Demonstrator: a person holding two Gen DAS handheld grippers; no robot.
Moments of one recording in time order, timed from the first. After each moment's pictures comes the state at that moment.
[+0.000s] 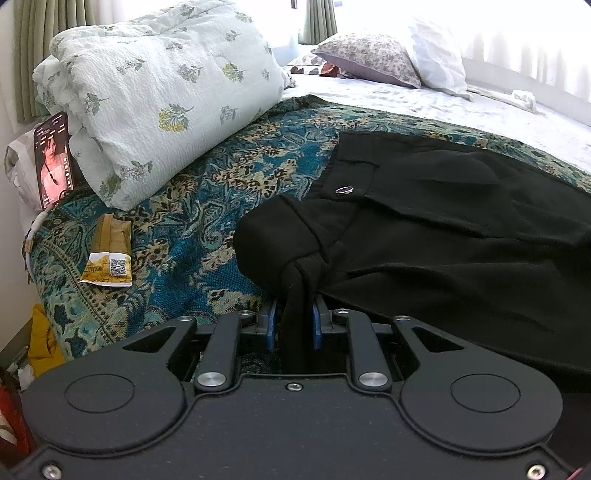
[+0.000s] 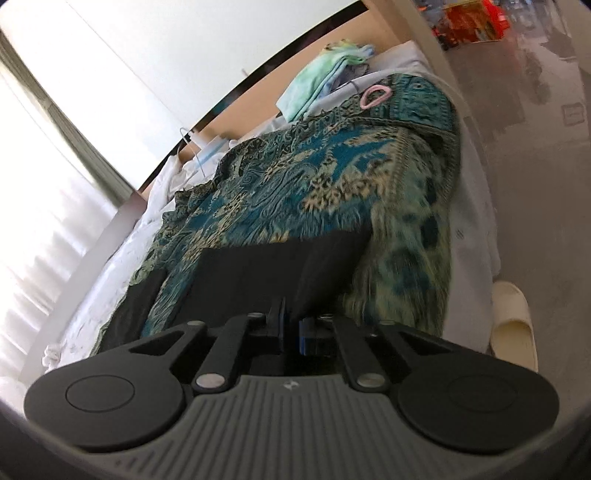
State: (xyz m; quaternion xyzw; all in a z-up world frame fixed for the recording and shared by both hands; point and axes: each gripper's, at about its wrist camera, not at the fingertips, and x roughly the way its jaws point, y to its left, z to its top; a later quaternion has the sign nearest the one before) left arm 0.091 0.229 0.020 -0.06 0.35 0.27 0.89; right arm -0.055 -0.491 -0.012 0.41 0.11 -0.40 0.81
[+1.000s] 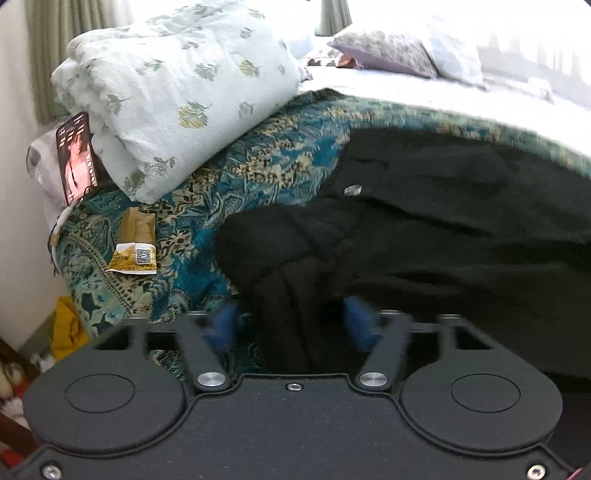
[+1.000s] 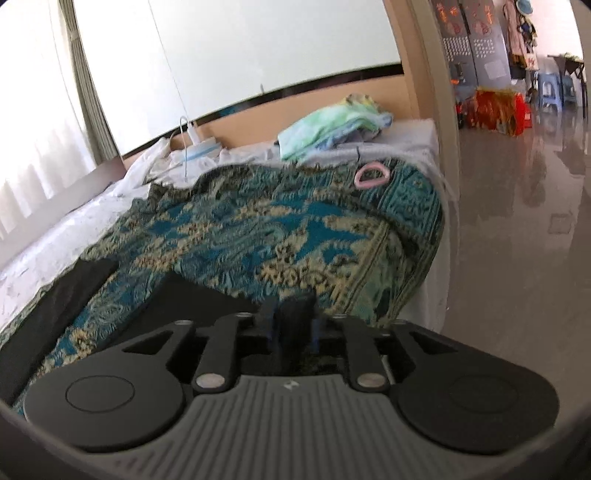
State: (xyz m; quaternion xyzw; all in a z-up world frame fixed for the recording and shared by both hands) left arm 0.082 0.217 0.033 -0.06 0.36 0.30 0.88; right arm -0.060 -0.508 0.027 0.25 0.18 -0.45 0.84
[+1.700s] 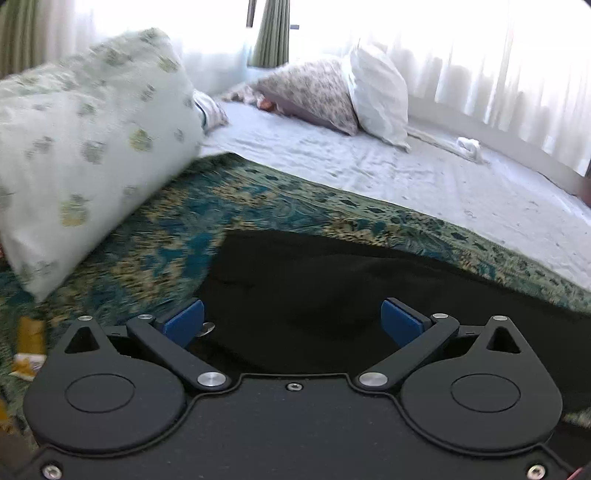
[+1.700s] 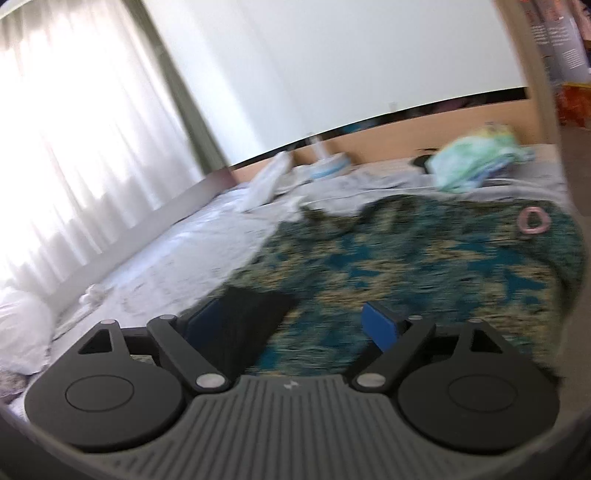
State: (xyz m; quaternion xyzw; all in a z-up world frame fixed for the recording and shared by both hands) left arm 0.191 0.193 0.129 -0.12 0.33 0.18 0.92; right arm 0.042 -0.449 0.128 0.28 0.14 -0.29 0.90
